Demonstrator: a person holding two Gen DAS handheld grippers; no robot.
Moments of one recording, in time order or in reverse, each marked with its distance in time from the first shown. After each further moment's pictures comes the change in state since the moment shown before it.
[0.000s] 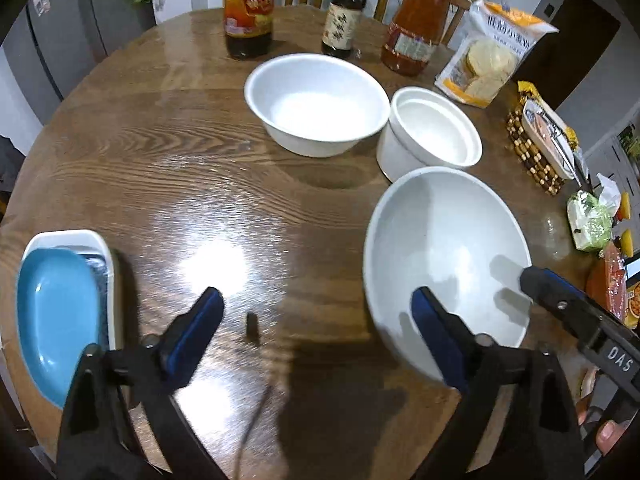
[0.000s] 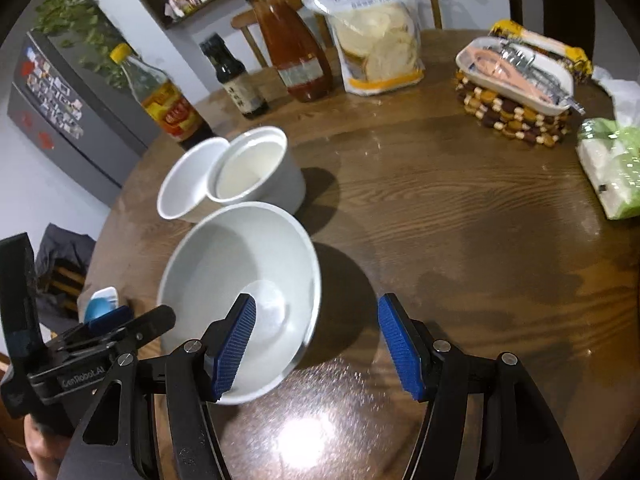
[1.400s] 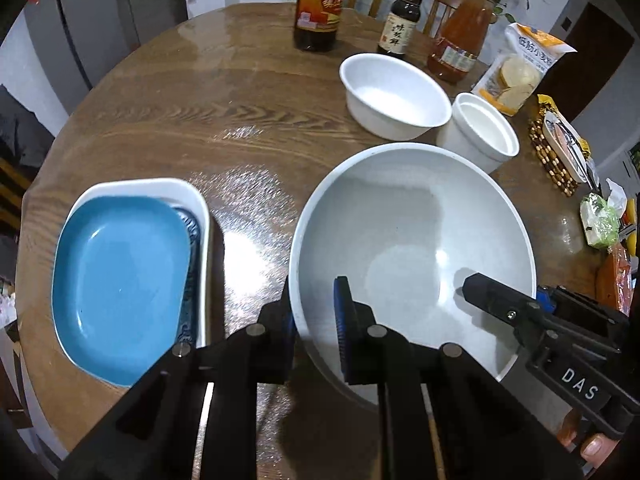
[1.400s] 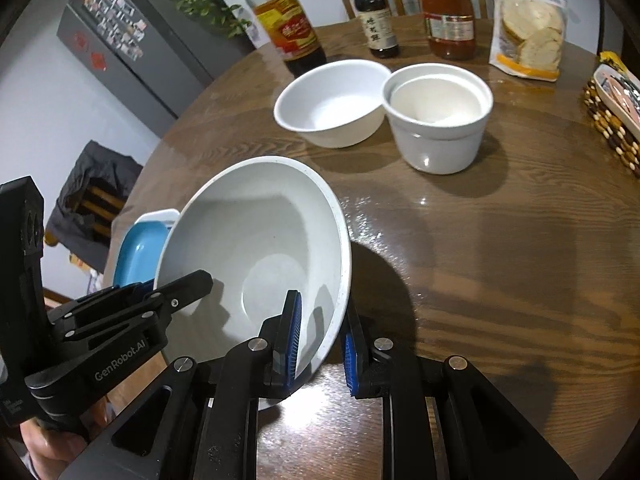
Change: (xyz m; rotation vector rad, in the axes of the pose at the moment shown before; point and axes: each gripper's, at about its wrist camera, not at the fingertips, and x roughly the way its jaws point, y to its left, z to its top) left arm -0.032 0.062 -0.036 -0.063 -0.020 0.043; right arm 0.036 0.108 -0.027 -0.215 0.123 0.123
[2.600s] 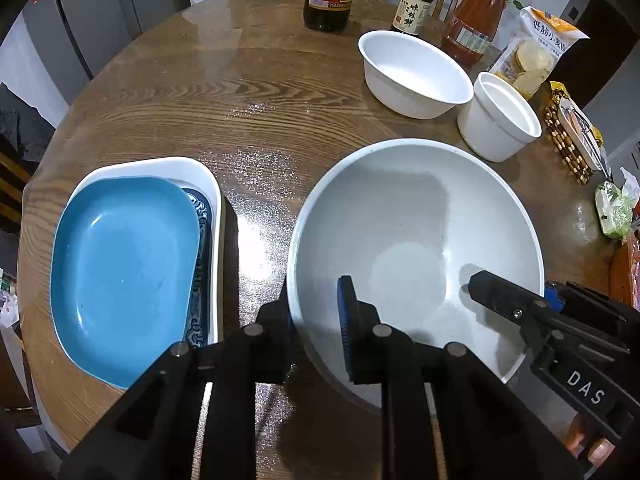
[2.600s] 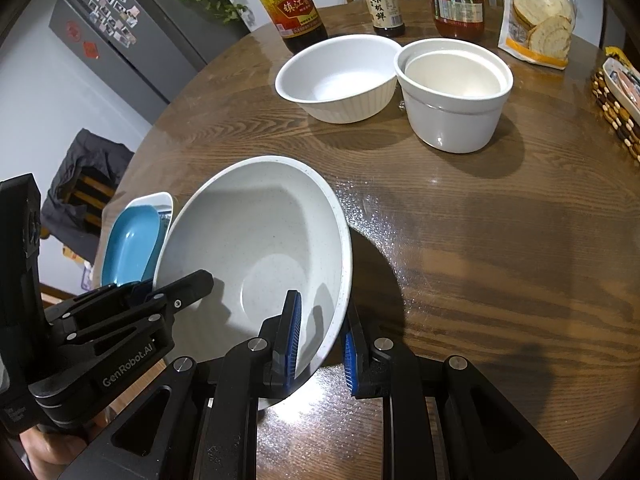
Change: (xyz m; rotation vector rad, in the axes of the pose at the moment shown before) left arm 0.017 0.006 -0.004 0.015 0.039 0.032; right arm 0.016 0.003 -0.002 0.004 0.044 -0.018
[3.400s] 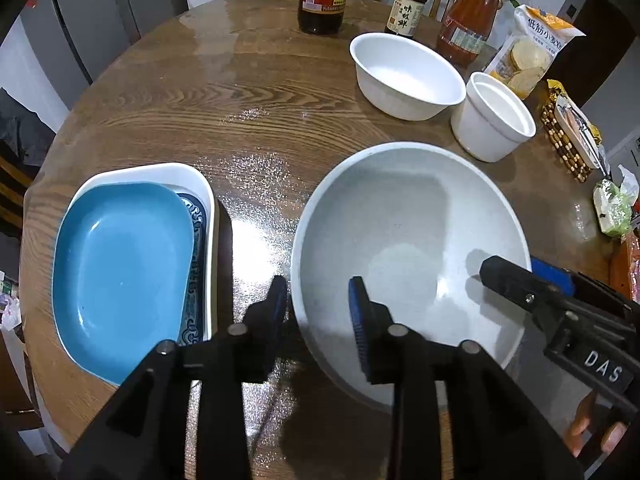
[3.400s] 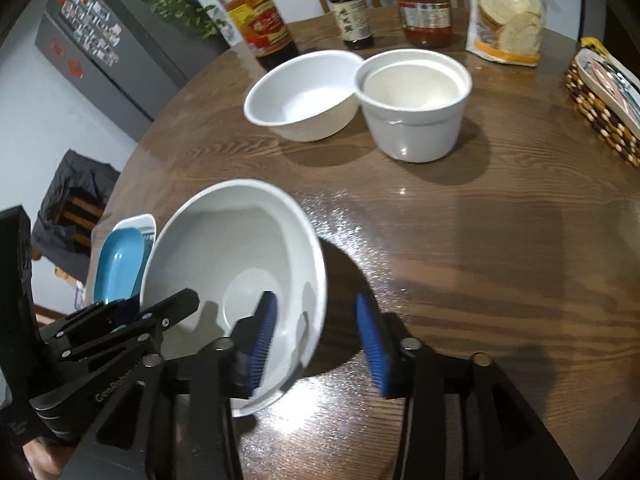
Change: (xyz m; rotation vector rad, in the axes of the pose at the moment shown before) left arm -0.005 -0.004 -0.002 0.011 -0.011 -0.001; right arm -0.016 -0.020 0.000 0.075 -0.053 -0.039
